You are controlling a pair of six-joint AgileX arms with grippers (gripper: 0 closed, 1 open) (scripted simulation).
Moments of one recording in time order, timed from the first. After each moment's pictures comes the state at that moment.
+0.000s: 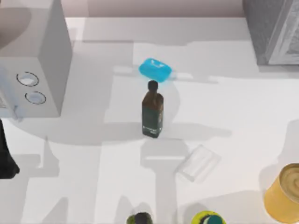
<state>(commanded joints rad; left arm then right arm) 0.00 0.00 0.00 0.00 0.00 0.00 0.02 0.05 0.08 -0.02 0.01 -0.01</state>
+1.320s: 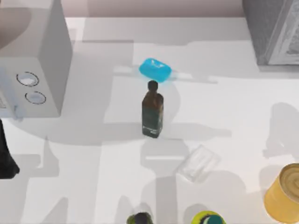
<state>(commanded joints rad) 0.00 0.00 0.00 0.00 0.00 0.00 -0.02 0.52 0.19 0.31 -0.20 0.00</state>
